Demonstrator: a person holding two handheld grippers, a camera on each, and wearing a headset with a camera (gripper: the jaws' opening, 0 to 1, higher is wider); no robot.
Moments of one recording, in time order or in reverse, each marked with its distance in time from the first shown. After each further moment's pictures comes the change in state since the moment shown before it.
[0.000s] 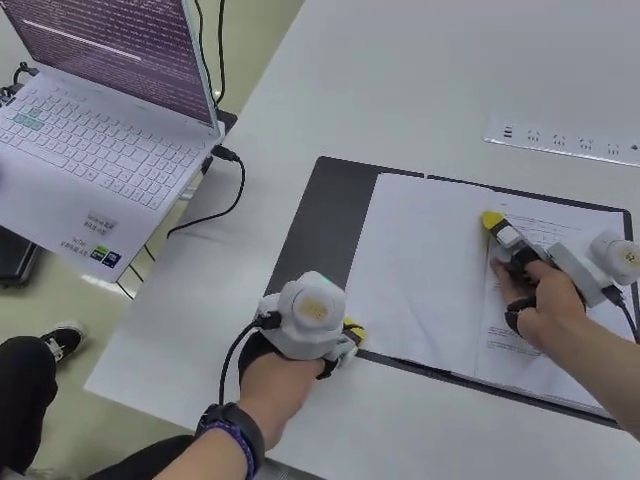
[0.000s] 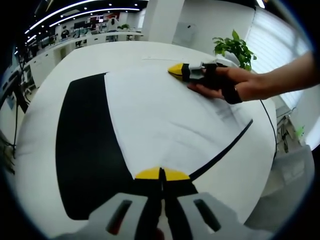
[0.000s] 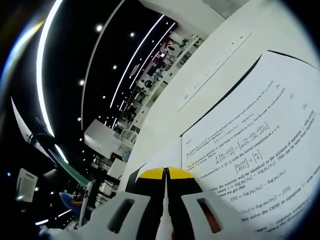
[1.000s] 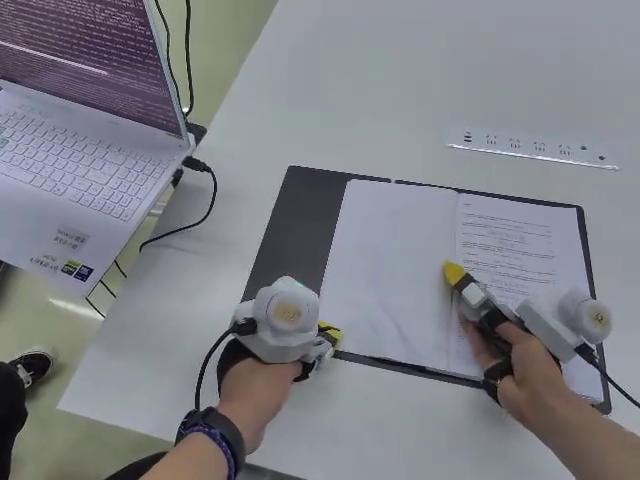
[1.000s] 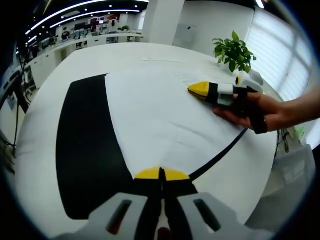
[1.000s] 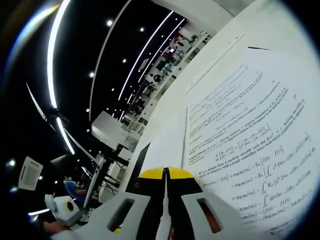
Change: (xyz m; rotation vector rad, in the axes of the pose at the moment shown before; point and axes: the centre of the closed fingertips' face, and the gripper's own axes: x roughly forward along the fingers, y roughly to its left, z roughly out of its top) left arm -0.001 0.000 0.000 0.005 -0.014 0.004; right arm -0.063 -0.003 -0.055 -0.047 0.054 0.071
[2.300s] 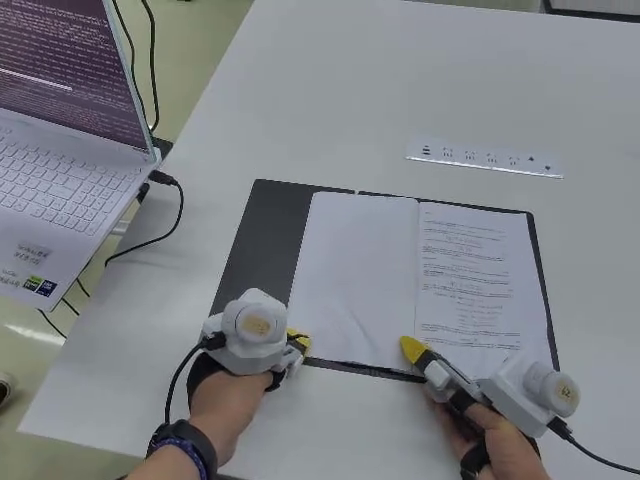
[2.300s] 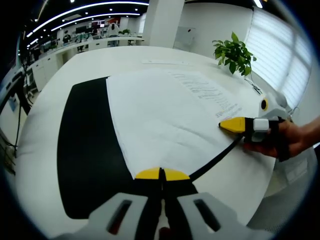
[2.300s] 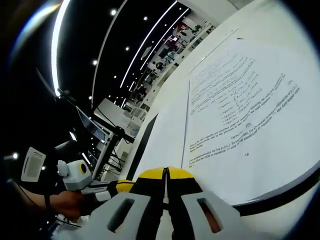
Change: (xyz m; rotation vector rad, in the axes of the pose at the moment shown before) left arm -0.002 -0.001 -0.001 0.008 -0.031 0.012; right arm -0.073 0.006 -0.071 -0.019 0.105 0.007
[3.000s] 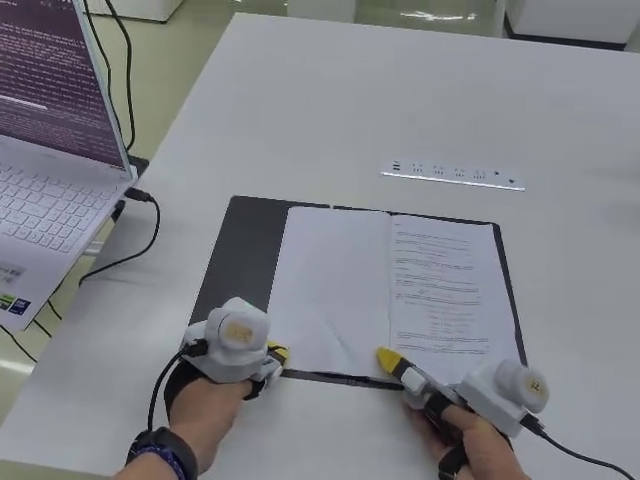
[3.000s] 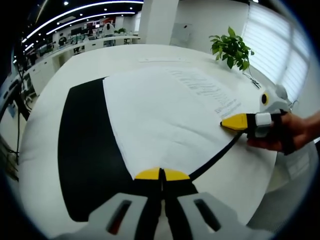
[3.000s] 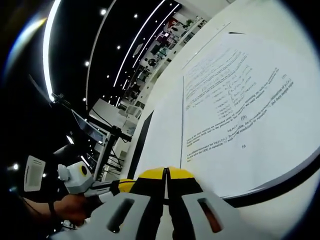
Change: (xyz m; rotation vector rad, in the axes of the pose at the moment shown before) left arm 0.001 0.000 0.002 0.037 0.035 0.004; right arm -0.004 0.003 -0.001 0.071 0.041 -0.042
